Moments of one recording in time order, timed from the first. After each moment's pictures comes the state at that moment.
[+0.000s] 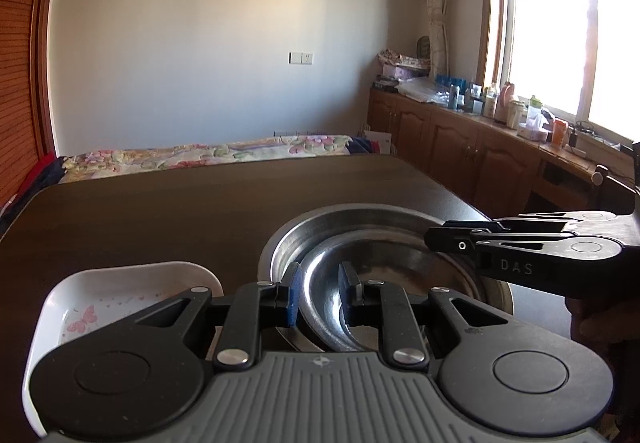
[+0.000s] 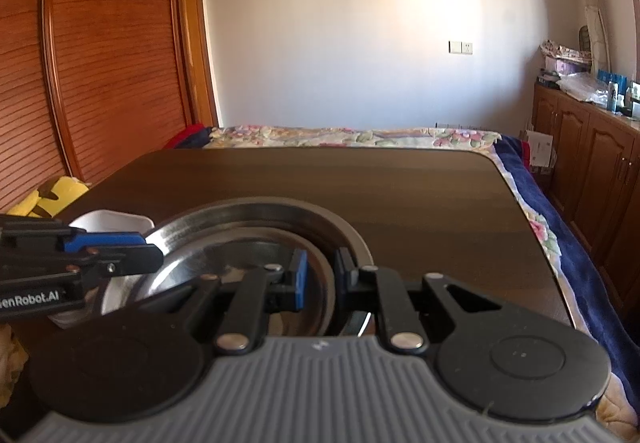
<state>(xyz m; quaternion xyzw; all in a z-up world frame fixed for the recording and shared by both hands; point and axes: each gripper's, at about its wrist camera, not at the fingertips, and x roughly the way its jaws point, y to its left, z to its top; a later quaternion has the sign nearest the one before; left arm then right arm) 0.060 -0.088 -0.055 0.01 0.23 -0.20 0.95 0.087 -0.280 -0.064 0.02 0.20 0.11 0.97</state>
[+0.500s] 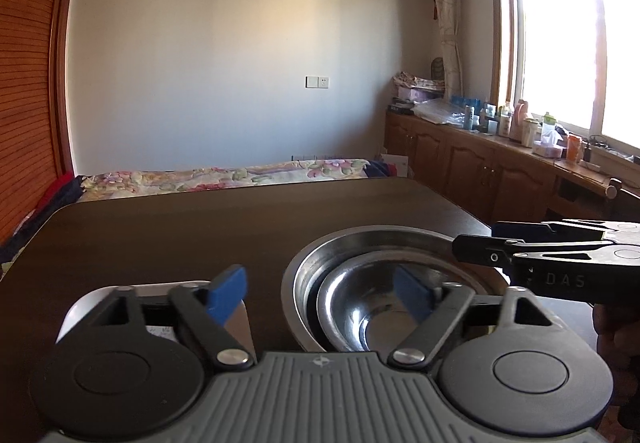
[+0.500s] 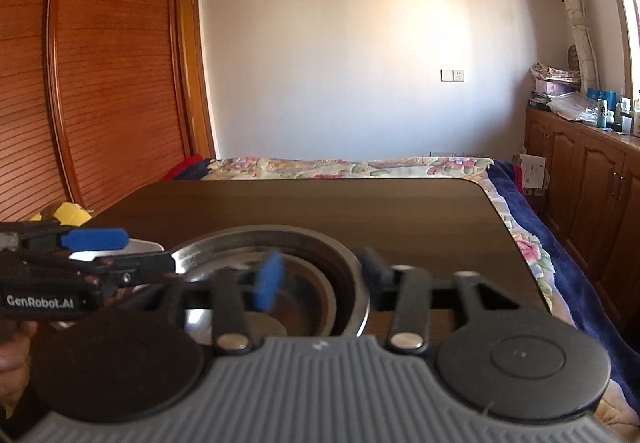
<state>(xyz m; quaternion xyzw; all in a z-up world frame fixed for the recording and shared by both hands) 0.056 -0.084 -0.054 0.01 0.19 -0.17 0.97 0.076 -0.289 -0.061 0.03 0.16 0.10 0.98</state>
